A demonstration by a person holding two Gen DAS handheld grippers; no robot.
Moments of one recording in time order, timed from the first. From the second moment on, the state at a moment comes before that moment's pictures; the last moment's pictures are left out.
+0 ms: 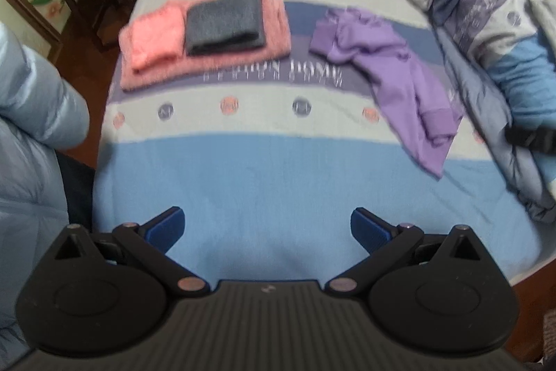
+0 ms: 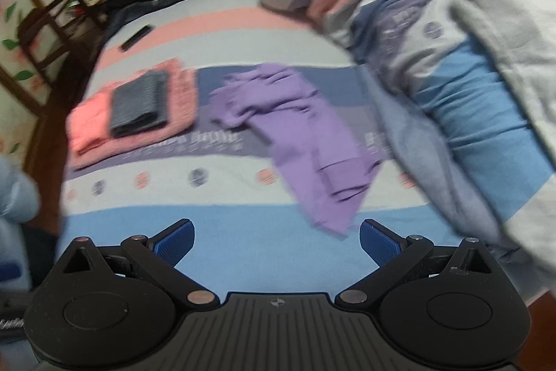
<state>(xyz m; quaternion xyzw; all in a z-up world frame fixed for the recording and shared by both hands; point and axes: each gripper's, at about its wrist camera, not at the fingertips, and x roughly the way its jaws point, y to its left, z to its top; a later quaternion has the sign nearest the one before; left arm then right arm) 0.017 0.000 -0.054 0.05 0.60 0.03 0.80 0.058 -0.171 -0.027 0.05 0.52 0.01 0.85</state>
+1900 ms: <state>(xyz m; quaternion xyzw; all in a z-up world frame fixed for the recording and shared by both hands) -0.001 0.013 -0.236 -0.19 0.68 -0.16 0.69 -0.031 -0.230 0.266 0.20 0.07 0.27 0.94</state>
